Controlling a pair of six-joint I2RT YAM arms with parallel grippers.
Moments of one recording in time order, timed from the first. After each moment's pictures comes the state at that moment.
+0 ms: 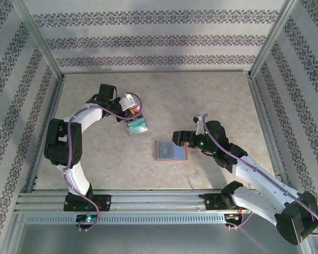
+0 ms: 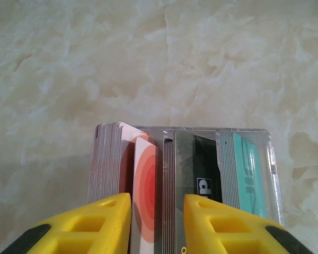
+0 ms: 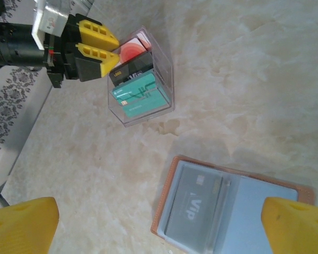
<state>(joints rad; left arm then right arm) -0.15 1.81 1.22 -0.34 0.53 0.84 0.55 0.92 0.57 -0.18 -0.24 0.60</state>
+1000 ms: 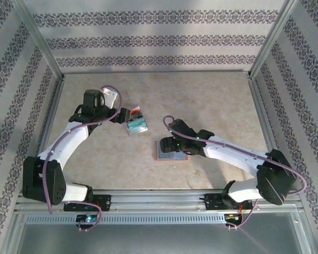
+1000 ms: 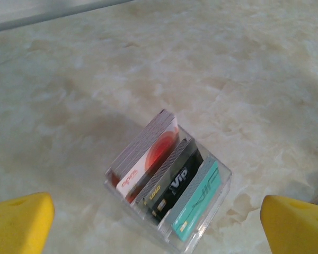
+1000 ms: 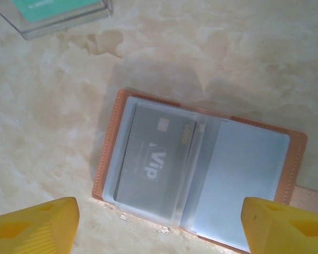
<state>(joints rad) -0.15 1.34 0.95 -0.26 0.29 0.07 0.83 1.38 0.89 -0.55 0.07 0.61</state>
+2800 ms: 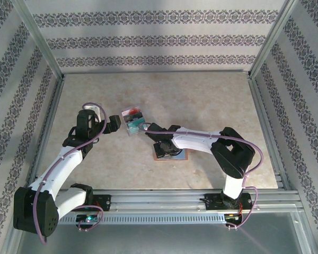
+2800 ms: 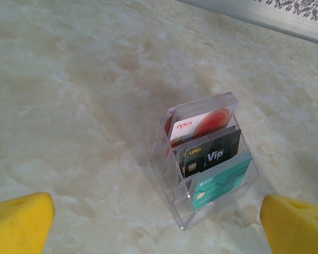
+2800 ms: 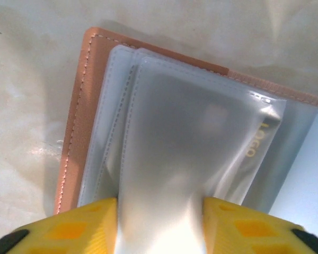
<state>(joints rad) -0.15 1.05 0.65 -0.18 0.06 -0.35 0.90 1.82 1.14 -0.71 0.10 0.63</state>
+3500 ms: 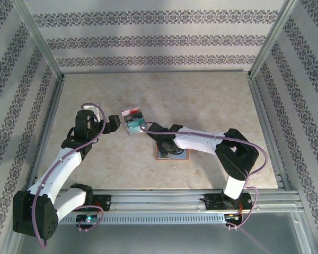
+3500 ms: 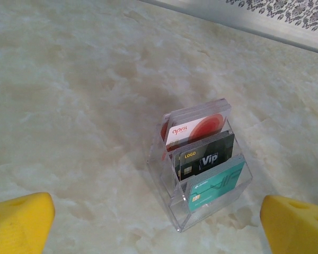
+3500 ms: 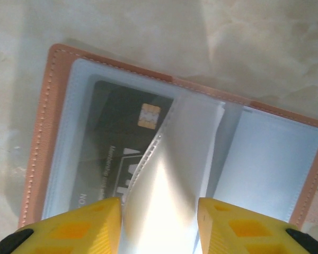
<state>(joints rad) -0.15 1.02 0.65 -0.18 0.06 -0.35 0.90 1.77 1.13 -0.77 0.23 0.63</state>
